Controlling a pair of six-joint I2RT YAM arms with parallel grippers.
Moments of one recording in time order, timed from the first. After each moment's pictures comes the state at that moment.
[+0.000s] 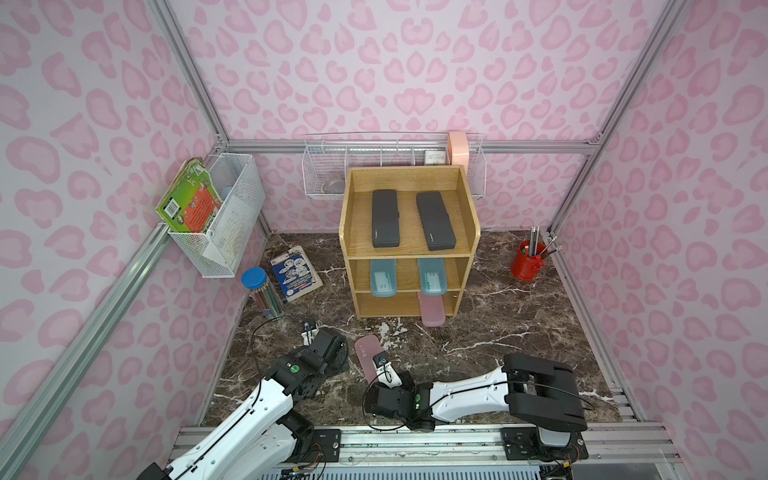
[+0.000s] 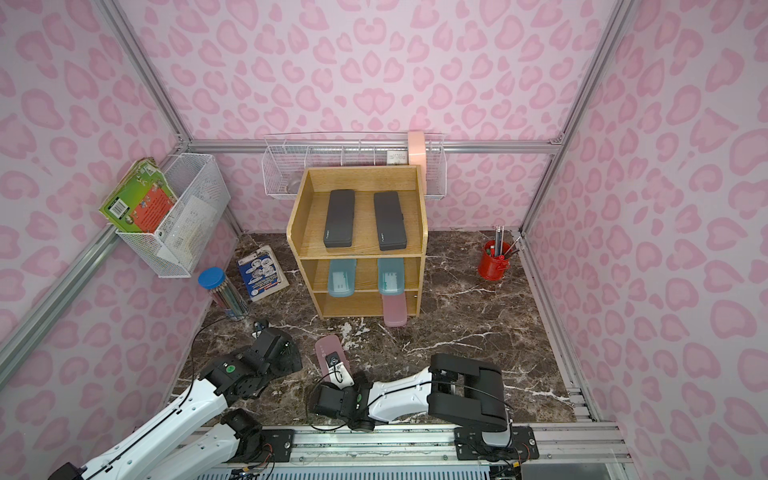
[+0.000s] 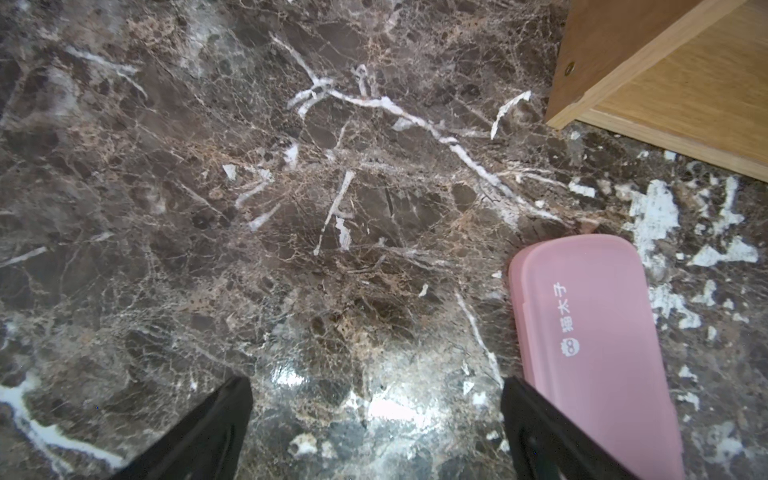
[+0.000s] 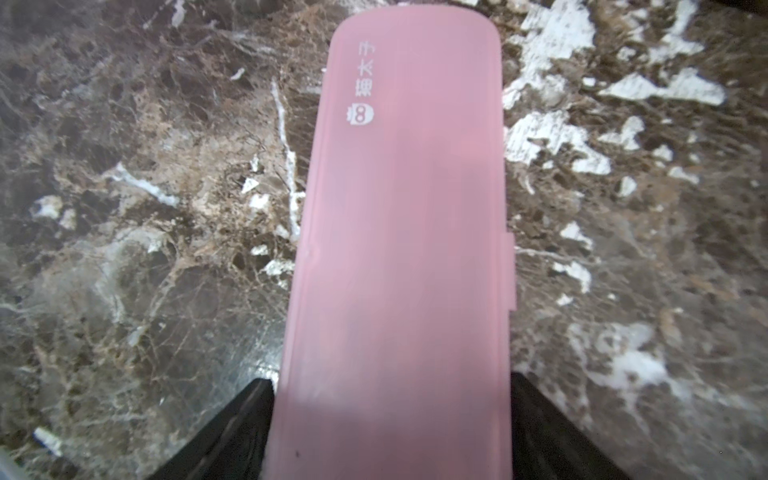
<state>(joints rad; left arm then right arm) -0.55 0.80 0.54 -0.86 -0.36 -0.81 1.49 1.87 0.96 -0.11 0.49 0.84</state>
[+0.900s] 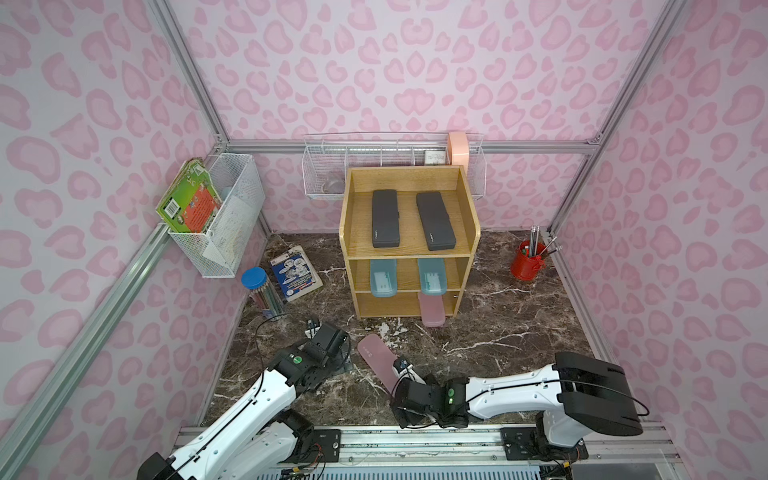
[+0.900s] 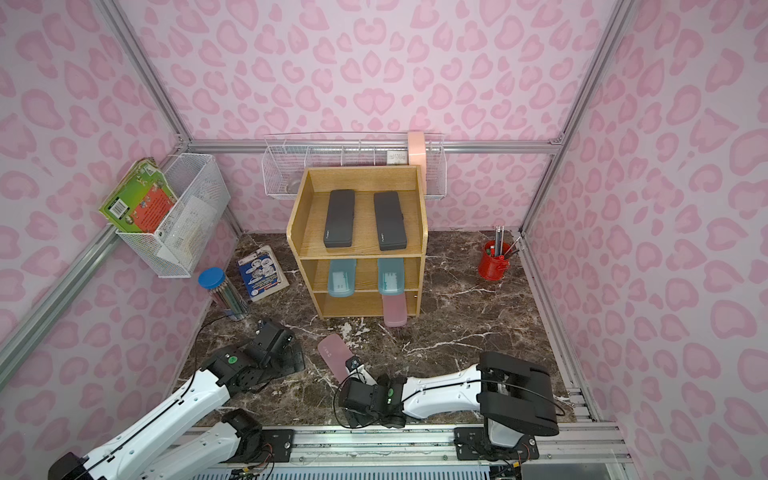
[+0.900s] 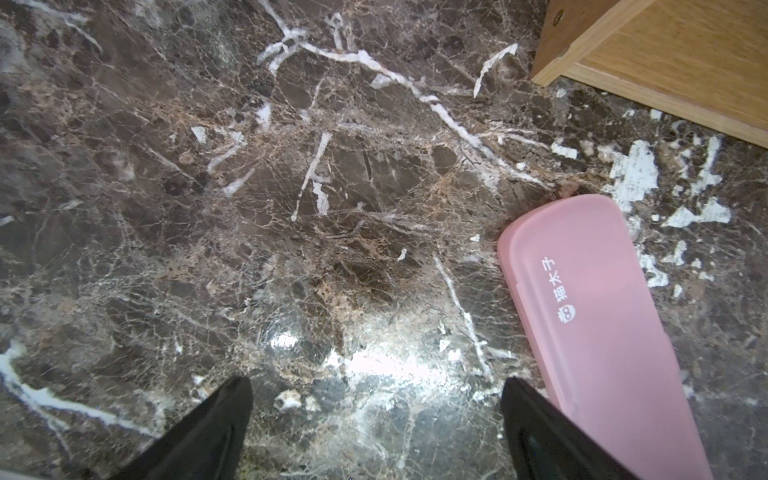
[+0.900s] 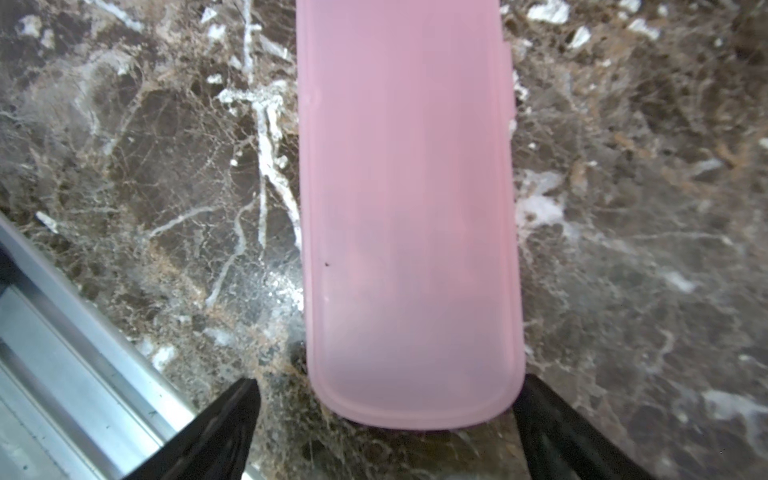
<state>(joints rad) -0.55 0.87 0.62 -0.95 -0.27 -0.83 1.43 1.61 0.76 -0.20 0.26 0.69</state>
